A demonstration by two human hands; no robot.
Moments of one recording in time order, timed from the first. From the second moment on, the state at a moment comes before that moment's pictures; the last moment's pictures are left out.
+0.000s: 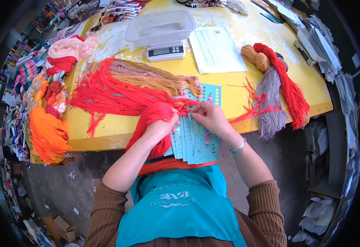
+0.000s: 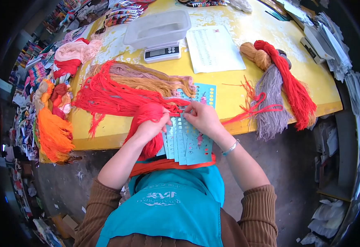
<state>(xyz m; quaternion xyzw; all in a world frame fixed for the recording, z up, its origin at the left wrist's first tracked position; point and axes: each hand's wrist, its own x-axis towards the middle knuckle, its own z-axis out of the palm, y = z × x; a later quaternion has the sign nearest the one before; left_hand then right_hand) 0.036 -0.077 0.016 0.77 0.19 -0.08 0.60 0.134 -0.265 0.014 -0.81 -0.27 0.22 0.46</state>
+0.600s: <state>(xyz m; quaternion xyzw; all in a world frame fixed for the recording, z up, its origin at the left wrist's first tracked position) 0.051 -0.092 0.029 0.57 0.25 -0.18 0.76 0.131 -0.254 0.017 -0.87 -0.25 0.16 0.40</state>
